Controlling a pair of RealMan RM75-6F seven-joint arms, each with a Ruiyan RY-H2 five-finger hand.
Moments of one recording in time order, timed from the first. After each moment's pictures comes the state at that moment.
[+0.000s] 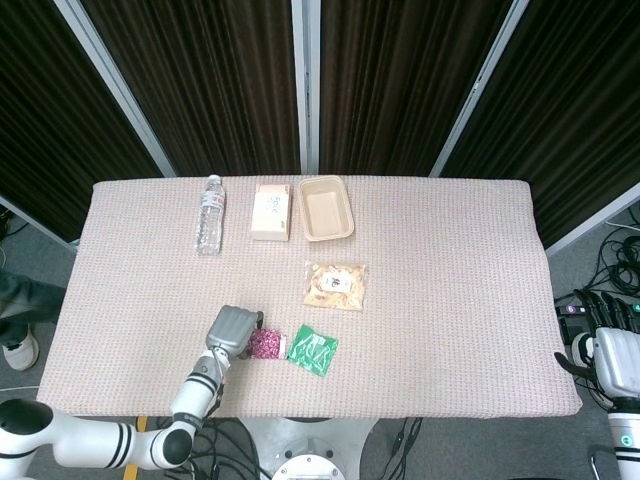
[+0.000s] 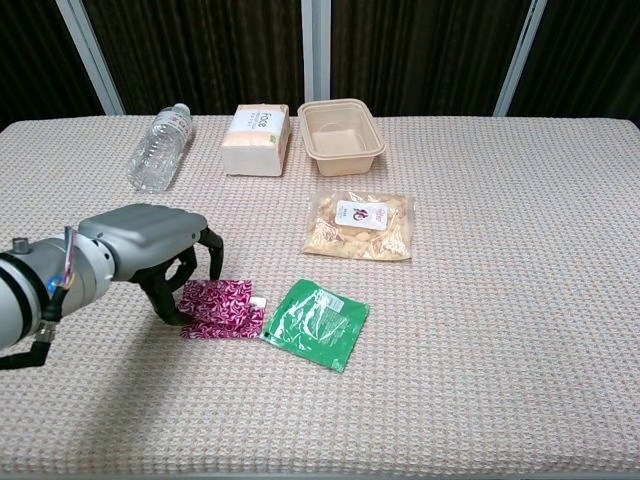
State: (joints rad) left arm -0.75 -1.74 -0.06 -1.63 0.70 1.13 0.82; right arm 0.07 -1.11 0.09 -1.55 -1.37 1.39 0.05
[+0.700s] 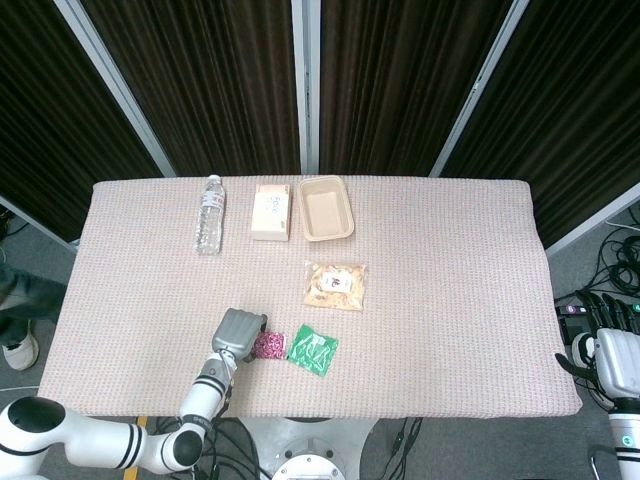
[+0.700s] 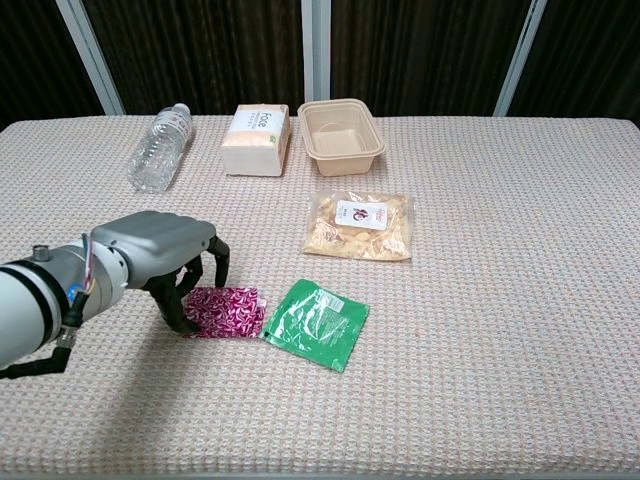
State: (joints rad) left arm -0.77 -1.78 -0.08 -1.64 0.63 1.17 0.89; right arm 0.07 -1.11 0.09 -1.54 -1.37 1.38 0.06
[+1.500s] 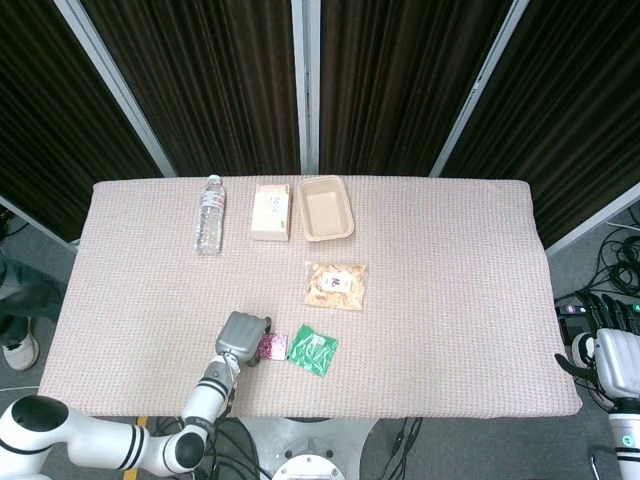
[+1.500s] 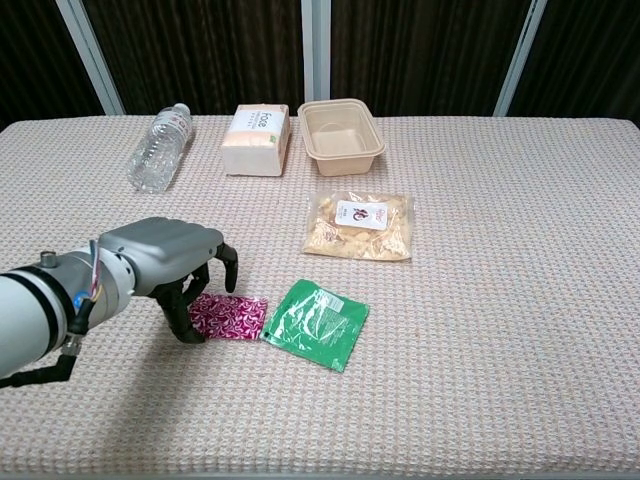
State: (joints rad) left arm -0.78 -1.79 -0.07 -1.65 0.62 1.16 0.90; right arm 0.07 -1.11 0.09 -1.54 -1.37 1.38 0.07
